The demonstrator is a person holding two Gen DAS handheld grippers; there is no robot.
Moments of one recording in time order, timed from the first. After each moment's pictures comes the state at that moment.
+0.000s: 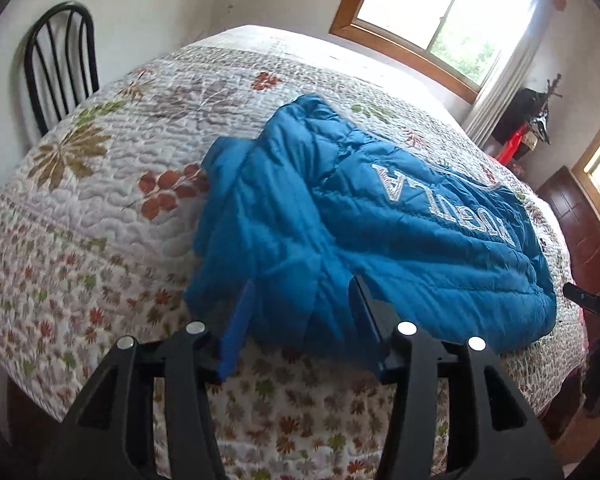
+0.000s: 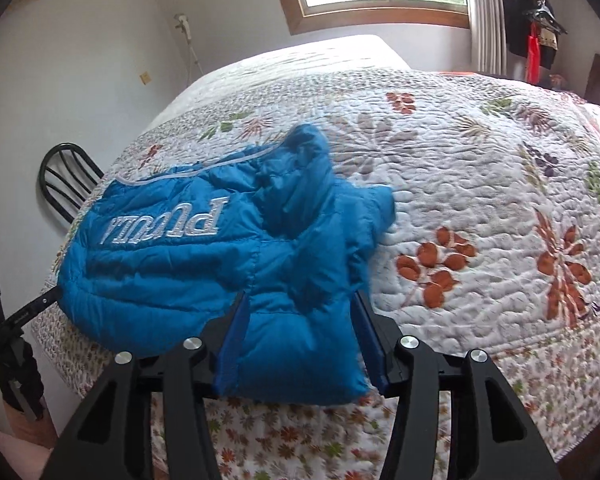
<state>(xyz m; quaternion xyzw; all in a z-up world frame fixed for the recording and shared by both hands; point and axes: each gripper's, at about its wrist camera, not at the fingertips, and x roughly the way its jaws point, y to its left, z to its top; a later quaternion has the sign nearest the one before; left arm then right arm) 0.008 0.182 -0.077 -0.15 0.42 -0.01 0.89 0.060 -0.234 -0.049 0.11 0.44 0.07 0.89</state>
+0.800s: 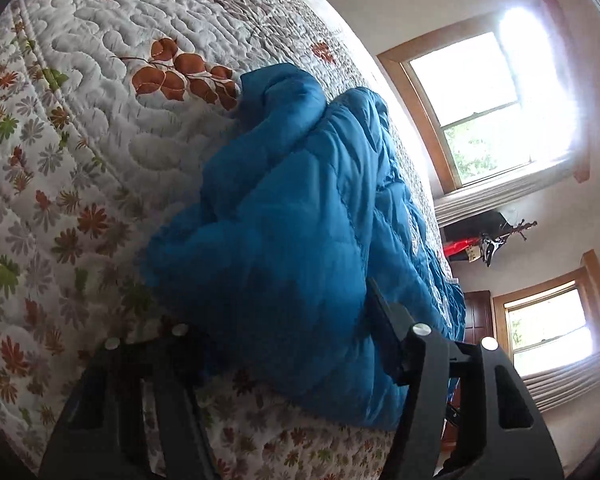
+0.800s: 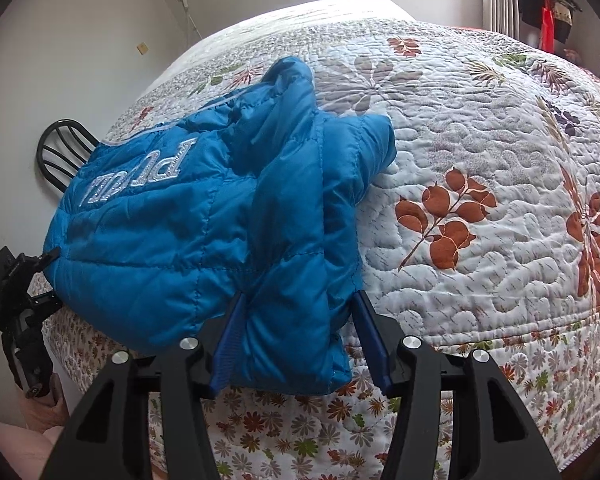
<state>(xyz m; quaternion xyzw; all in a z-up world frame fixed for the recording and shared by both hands) 0.034 0.223 -0.149 -0.45 0.39 -0.04 0.80 0.078 -0.236 -0.102 0.12 0.50 0.11 0.85</state>
